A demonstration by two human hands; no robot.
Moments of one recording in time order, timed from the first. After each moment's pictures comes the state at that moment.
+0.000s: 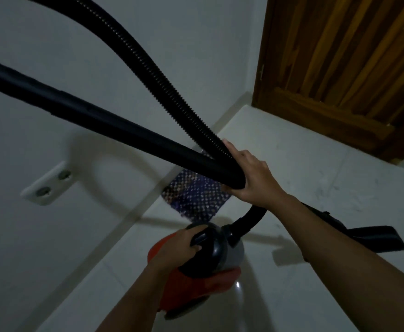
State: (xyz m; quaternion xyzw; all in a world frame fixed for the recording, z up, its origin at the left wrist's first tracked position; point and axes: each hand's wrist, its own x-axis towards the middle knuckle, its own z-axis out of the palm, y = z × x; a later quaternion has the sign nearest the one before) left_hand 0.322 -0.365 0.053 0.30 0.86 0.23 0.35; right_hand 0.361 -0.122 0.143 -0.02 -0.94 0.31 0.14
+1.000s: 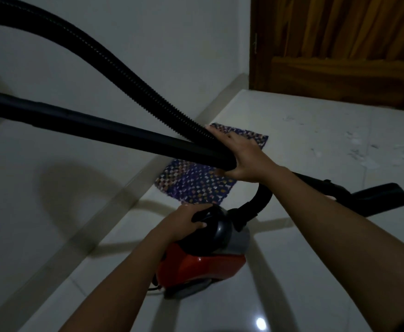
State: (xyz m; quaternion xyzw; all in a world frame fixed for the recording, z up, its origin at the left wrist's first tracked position) left_hand 0.277 -0.399 -0.228 0.42 0.85 0.17 0.28; right_hand 0.341 -0.178 -0.163 0.02 -0.96 0.21 0.20
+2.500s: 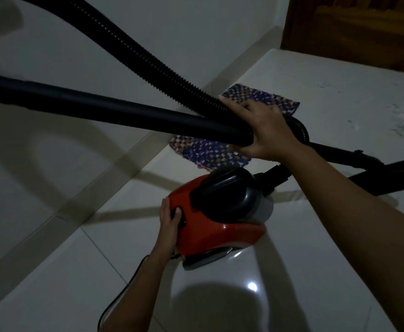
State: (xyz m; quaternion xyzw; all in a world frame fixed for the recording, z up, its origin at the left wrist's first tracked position) left_hand 0.303 -0.509 -0.354 0.03 0.79 0.57 0.23; right_hand 0.318 -0.228 -0.206 0.04 -0.97 0.11 0.23
